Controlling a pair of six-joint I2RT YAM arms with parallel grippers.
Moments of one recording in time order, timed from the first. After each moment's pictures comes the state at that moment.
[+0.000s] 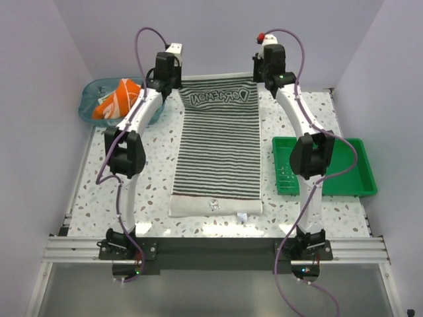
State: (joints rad) left arm -0.25 2.28 2.21 -0.36 -0.13 -0.05; right arm 0.24 2.24 2.30 -0.46 0.11 0.06
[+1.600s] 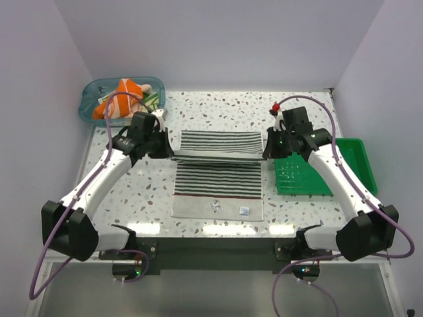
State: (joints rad) left arm -0.32 1.32 1.09 -0.61 0.14 -0.32; right arm 0.29 1.32 1.22 -0.84 -0.15 0.23
